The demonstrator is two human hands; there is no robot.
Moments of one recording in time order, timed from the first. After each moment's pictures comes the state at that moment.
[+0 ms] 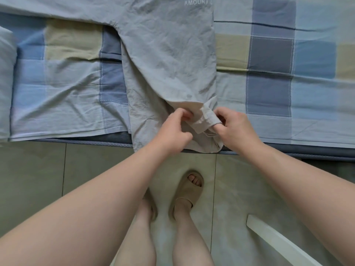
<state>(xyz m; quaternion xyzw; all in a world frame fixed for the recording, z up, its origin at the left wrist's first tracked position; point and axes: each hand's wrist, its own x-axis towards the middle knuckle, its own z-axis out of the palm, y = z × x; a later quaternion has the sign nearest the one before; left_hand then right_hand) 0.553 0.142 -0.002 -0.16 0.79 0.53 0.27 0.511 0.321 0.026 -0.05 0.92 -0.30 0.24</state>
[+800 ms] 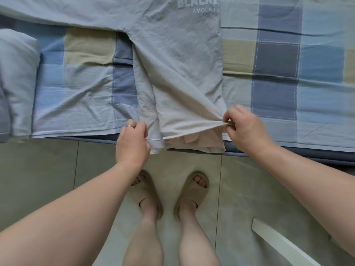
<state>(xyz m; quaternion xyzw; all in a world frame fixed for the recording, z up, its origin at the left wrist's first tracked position) 0.610 0.061 -0.006 -0.22 0.94 0.21 0.15 0.508 0.340 0.025 -0.18 0.95 -0.22 0.15</state>
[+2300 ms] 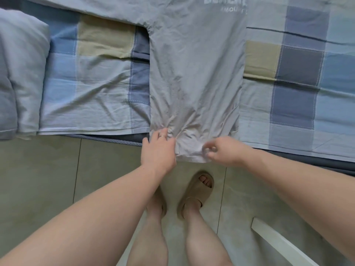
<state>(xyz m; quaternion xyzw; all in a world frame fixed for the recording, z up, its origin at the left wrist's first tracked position) 0.611 0.054 -0.032 -0.05 0.93 0.08 0.36 0.522 0.249 -0.001 -0.18 0.82 -0.02 0.54</state>
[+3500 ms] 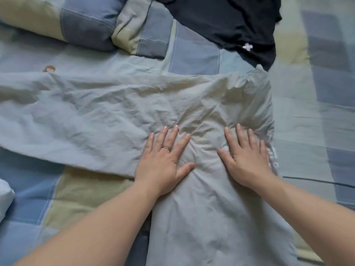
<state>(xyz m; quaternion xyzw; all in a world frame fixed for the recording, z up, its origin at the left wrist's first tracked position) 0.240 -0.082 -0.124 -0.01 0.99 0.10 0.13 0.155 0.144 -0.107 -0.11 0.97 -0.03 0.21</state>
